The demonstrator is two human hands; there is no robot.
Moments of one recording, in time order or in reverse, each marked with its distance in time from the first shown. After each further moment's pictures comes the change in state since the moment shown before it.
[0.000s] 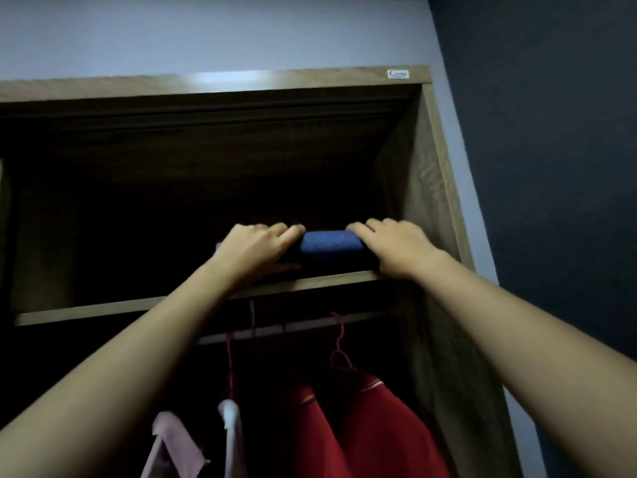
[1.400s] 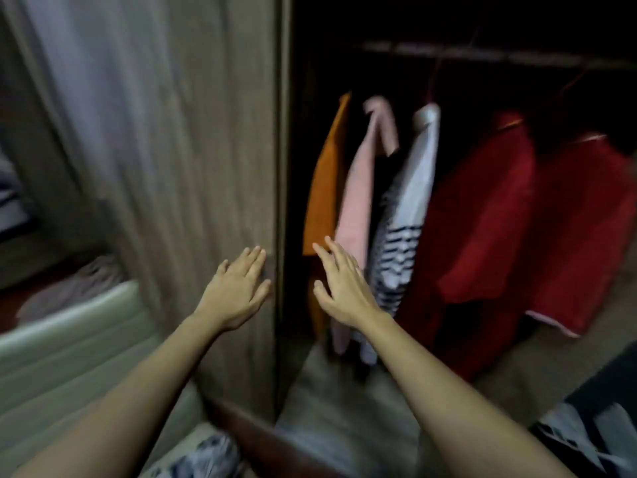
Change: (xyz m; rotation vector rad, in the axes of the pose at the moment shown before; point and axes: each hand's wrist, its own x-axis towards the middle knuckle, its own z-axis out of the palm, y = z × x) left_hand -0.547 0.183 -0.090 -0.492 -0.942 -0.844; right_hand -0.313 -0.427 0.098 1.087 -0.387 -0.347
